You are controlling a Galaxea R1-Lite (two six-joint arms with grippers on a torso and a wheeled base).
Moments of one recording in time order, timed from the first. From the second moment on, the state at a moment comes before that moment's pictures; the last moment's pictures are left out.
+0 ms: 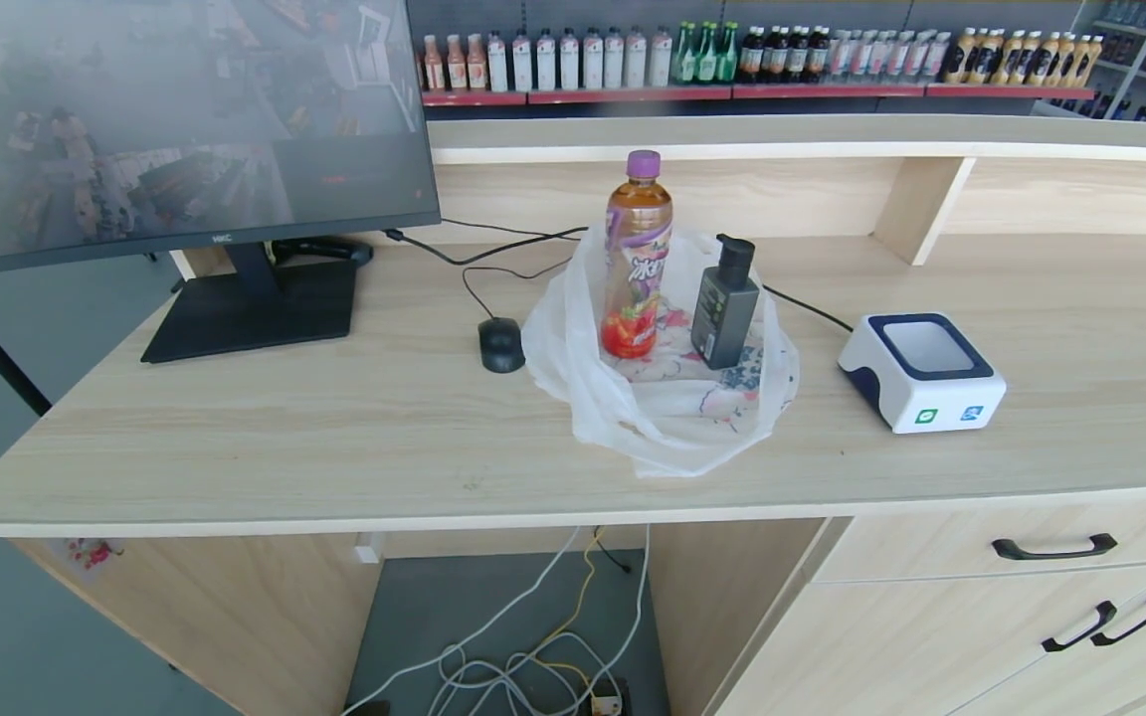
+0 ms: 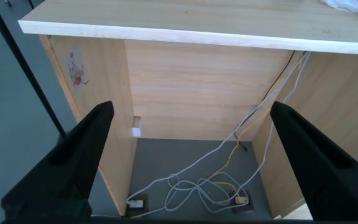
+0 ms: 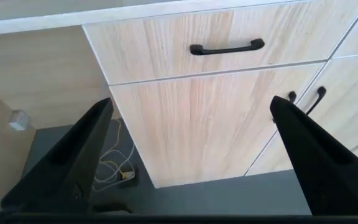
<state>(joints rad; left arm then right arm) 0.00 0.00 0.00 0.00 0.00 0.01 0.09 0.09 -0.02 -0.03 -0.22 0.05</state>
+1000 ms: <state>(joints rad) 0.00 0.00 0.00 0.00 0.00 0.01 0.01 0.09 0.00 0.01 0.02 -0.04</state>
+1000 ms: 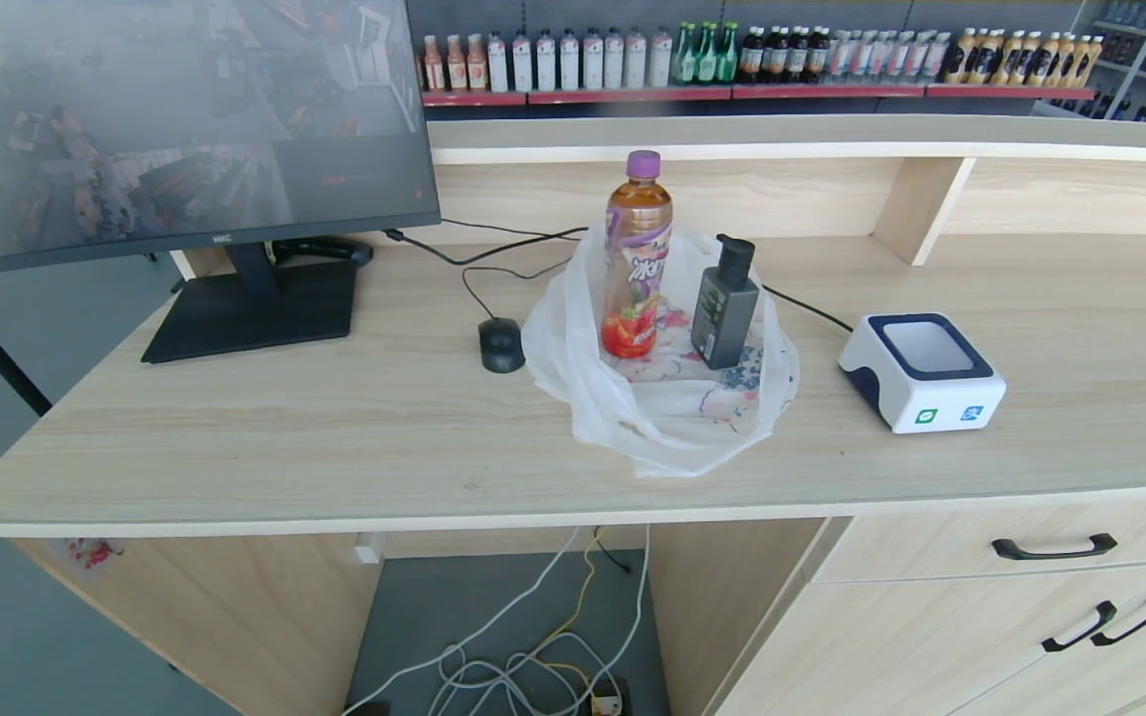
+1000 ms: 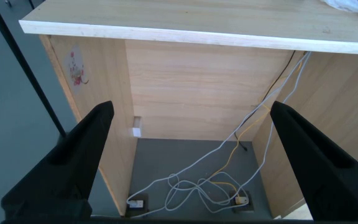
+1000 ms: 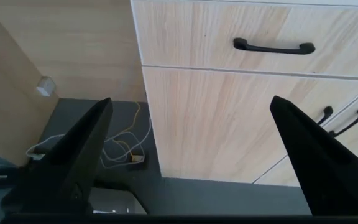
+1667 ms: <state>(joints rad) 0.00 0.00 0.00 0.00 0.00 0.01 0.00 0.00 0.00 0.00 0.02 -0.03</state>
